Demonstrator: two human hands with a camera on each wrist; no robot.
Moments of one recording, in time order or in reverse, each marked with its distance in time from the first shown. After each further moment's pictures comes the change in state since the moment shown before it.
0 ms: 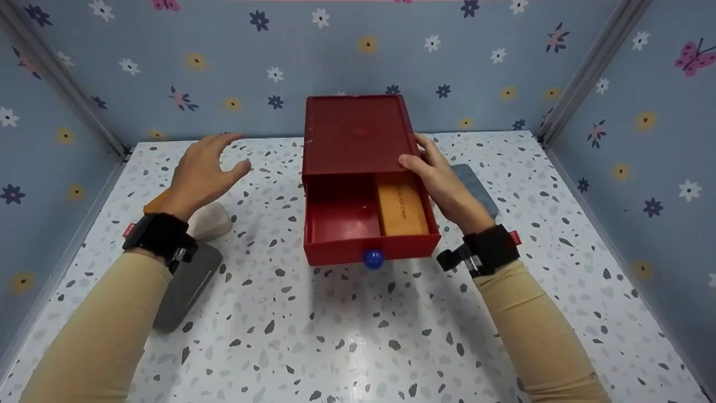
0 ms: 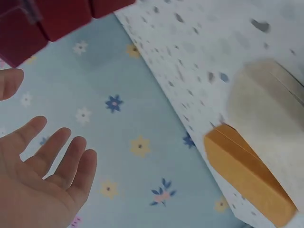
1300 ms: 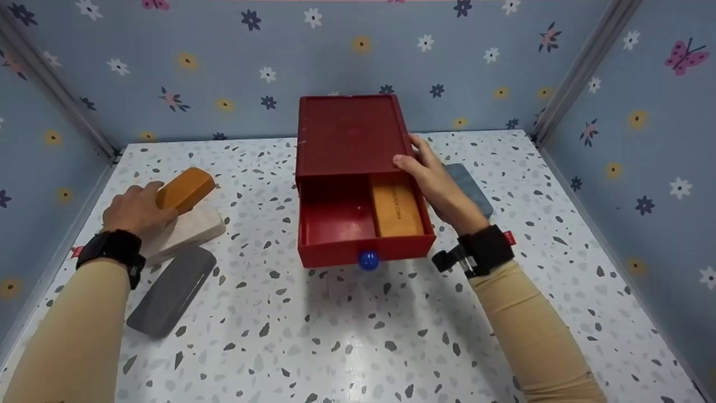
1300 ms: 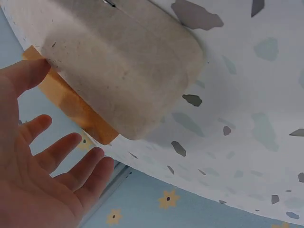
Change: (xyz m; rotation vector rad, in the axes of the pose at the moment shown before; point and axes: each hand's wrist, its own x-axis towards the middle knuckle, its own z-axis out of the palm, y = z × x) left_hand -0.038 -0.148 -0.003 0.225 -0.187 -0.282; right_hand -0.002 0.000 0.001 0.004 -0.012 -0.013
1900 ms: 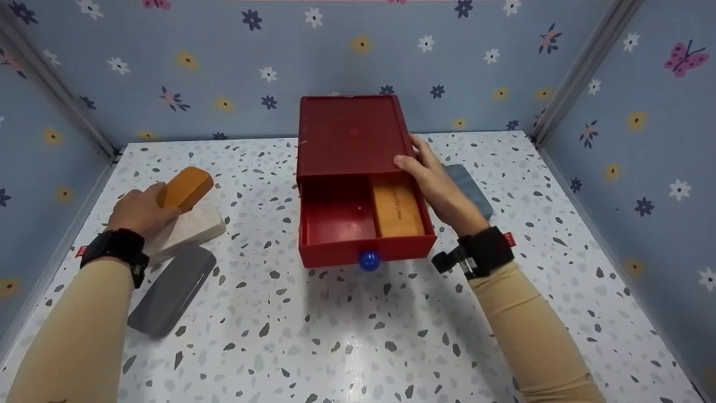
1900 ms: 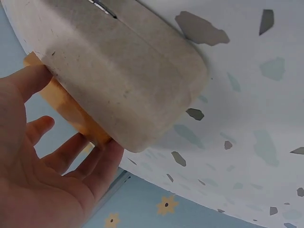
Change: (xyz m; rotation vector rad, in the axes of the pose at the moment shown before) left_hand -0.006 0.007 0.004 -0.110 -0.032 -0.032; right_hand 0.000 0.000 0.001 0.016 0.008 0.016
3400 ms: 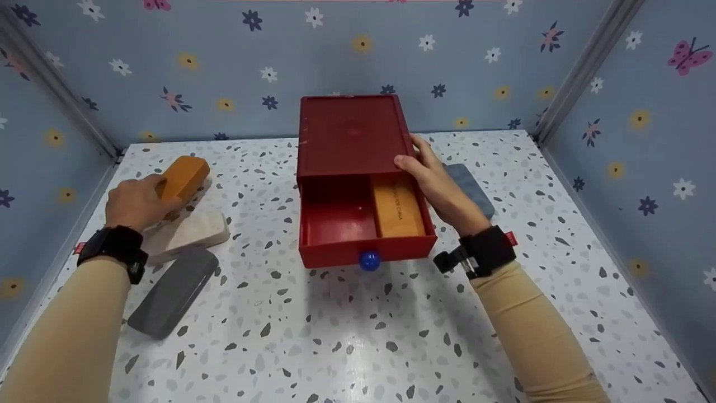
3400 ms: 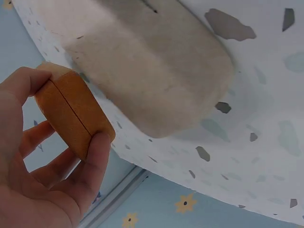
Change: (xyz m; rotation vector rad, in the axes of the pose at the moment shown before) left_hand 0.005 0.019 -0.013 0.111 0.156 0.023; right_hand 0.001 0.001 -0.001 -0.024 0.001 0.002
